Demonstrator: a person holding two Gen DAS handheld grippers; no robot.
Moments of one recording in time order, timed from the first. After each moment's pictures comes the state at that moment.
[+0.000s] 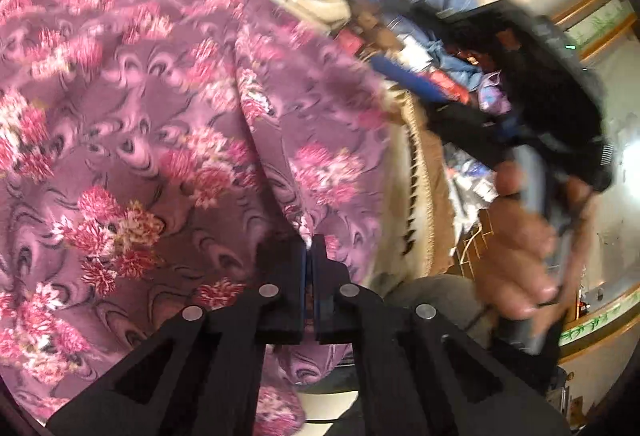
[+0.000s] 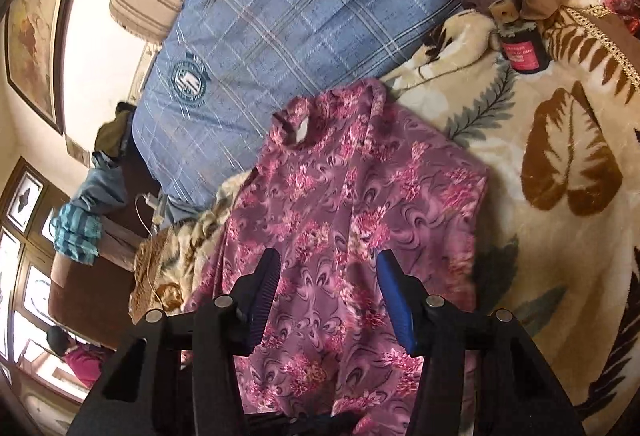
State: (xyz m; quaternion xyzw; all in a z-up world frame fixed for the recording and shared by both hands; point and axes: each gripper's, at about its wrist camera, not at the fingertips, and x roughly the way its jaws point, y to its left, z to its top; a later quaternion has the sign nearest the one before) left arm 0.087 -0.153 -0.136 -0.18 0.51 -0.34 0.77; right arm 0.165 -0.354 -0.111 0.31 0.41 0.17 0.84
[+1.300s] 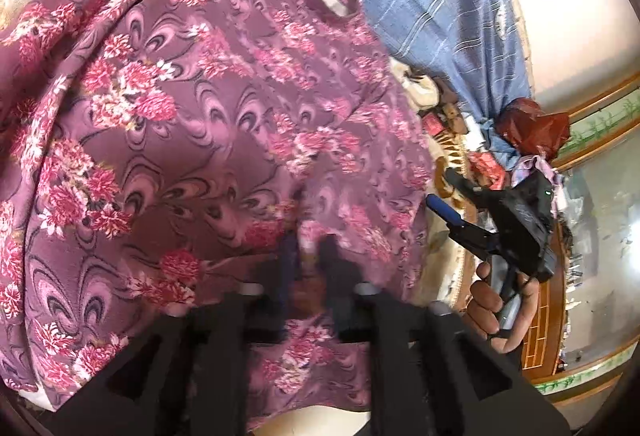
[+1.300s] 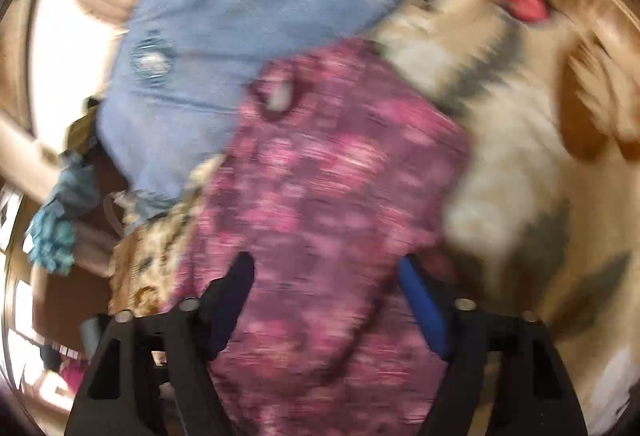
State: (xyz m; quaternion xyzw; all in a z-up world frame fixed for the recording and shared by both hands) left arm 0.147 0.013 -0.150 -0.25 0.54 -0.24 0.77; right arm 0.186 -0.325 -0.162 0.32 0.47 0.09 0.82
